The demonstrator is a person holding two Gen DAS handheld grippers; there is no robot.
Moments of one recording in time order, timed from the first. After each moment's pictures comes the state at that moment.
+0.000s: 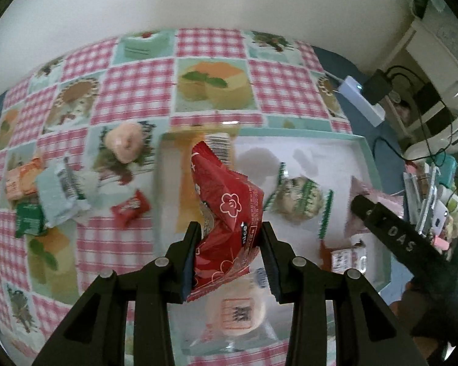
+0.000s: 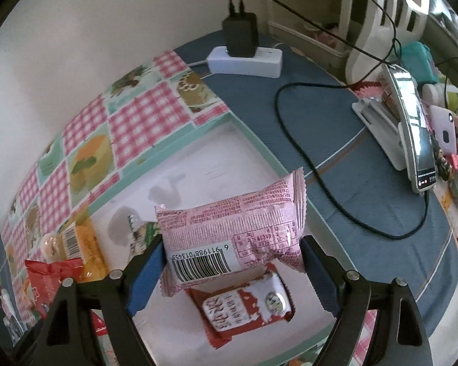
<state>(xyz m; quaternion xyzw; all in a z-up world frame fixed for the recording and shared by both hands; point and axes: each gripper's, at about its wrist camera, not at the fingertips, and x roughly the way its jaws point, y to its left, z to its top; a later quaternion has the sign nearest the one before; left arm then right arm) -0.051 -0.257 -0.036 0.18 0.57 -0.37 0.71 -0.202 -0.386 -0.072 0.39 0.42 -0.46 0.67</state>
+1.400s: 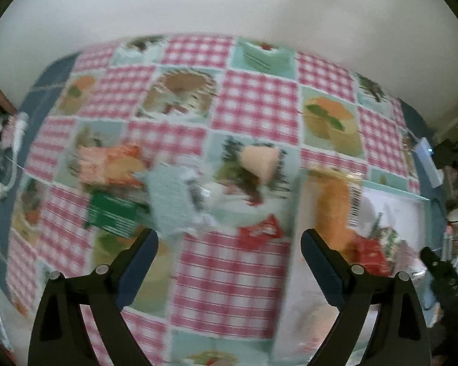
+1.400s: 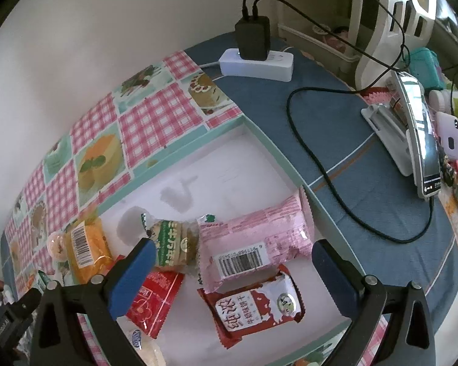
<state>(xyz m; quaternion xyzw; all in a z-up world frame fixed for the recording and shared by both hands) 0.043 -0.177 -0.028 0.15 0.56 -0.23 0.78 -0.192 -0.381 -0.064 0.39 0.42 -0.45 0.69</state>
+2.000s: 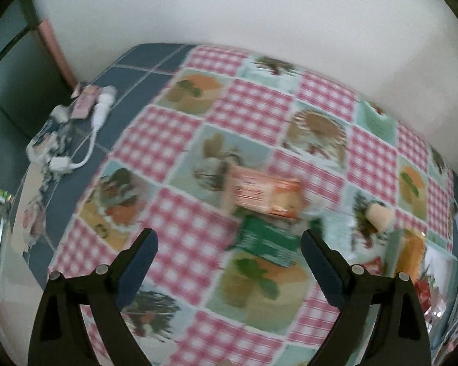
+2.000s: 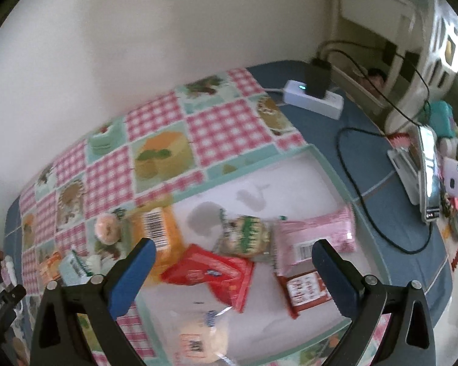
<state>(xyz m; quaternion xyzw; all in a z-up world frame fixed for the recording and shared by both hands) 0.128 -0.033 -0.002 0.08 0.55 -0.10 0.83 -0.125 -0.324 -0.008 0.32 0.42 -0.42 0.74</state>
